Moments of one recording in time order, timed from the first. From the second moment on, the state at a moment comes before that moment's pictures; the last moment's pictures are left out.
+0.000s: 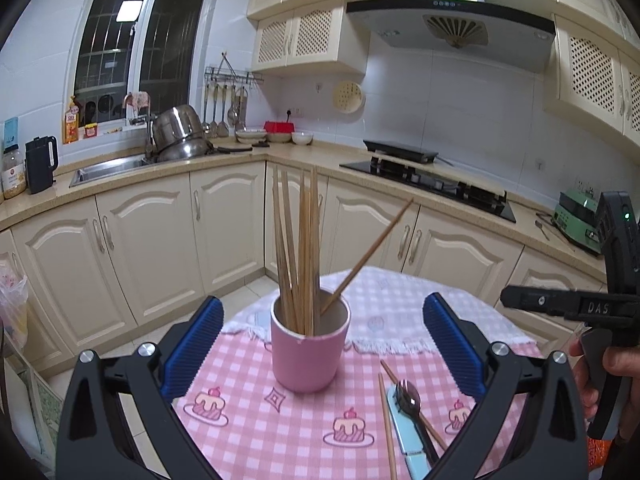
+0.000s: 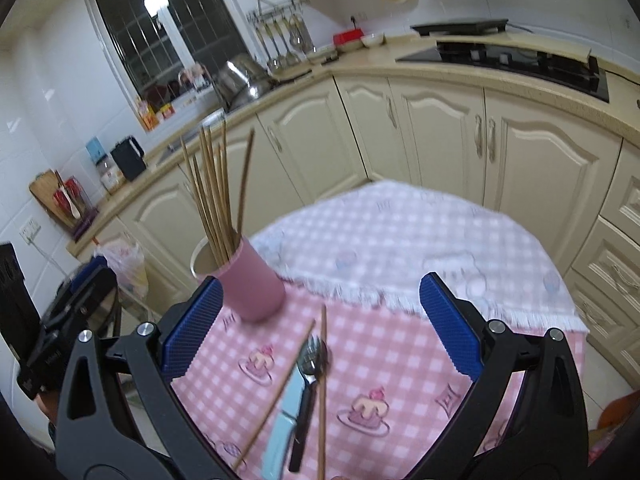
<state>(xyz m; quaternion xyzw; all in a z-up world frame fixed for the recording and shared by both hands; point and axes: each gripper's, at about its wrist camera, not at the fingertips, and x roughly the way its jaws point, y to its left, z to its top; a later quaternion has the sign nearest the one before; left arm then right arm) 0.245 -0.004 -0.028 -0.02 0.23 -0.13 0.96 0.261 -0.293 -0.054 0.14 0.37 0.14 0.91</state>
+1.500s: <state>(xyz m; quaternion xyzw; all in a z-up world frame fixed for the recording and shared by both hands) 0.280 -0.092 -0.183 0.16 0.51 -0.22 0.82 0.252 -0.249 -0.163 0.07 0.55 0.18 0.82</state>
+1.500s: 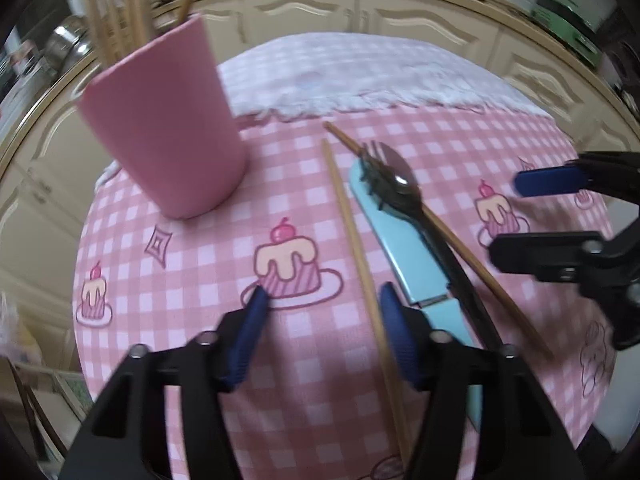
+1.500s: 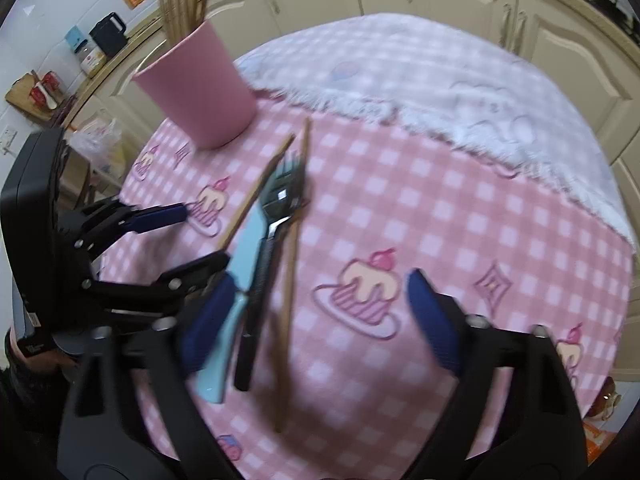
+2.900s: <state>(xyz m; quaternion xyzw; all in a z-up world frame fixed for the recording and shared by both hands) 0.265 -0.056 -0.150 0.07 0.47 -0.26 0.84 0.252 -0.258 -0.143 0.17 0.49 0.23 0.82</state>
